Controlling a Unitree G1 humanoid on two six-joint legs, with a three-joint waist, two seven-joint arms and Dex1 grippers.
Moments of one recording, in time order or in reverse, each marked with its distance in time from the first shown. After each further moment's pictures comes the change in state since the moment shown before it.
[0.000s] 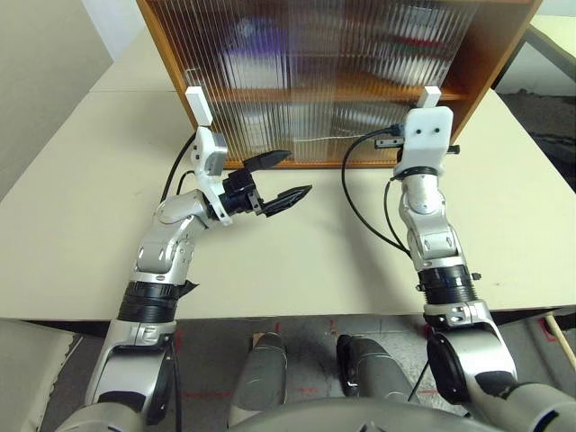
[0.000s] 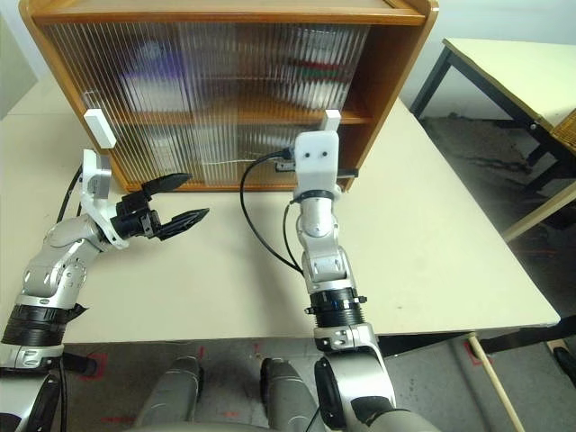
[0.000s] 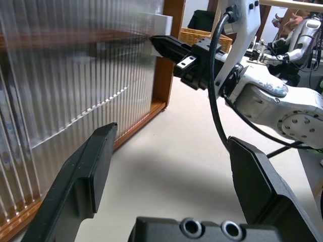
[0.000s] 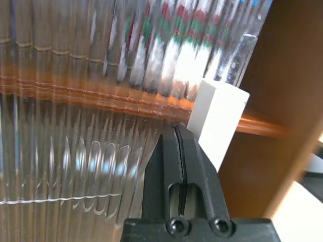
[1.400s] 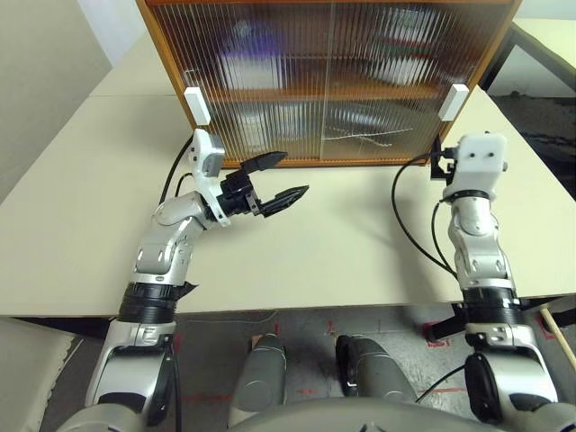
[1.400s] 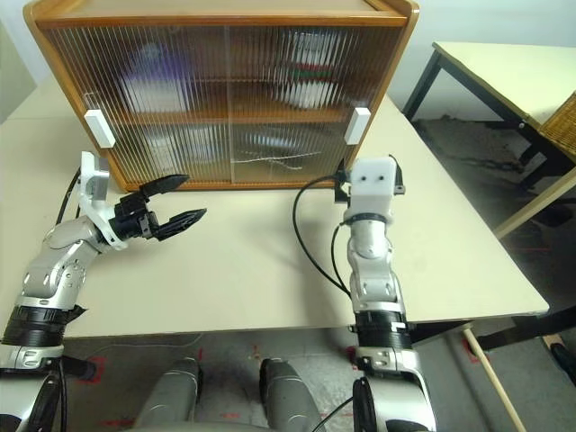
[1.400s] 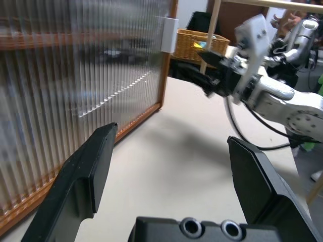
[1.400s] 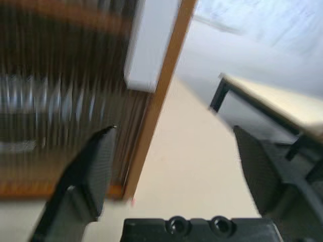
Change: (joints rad) left arm 0.033 0.004 0.035 0.012 -0.008 -0.005 0.020; right arm 0.179 -0.171 -0.147 0.010 0.141 -0.034 0.142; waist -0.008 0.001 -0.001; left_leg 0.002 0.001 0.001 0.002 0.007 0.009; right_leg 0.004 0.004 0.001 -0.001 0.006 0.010
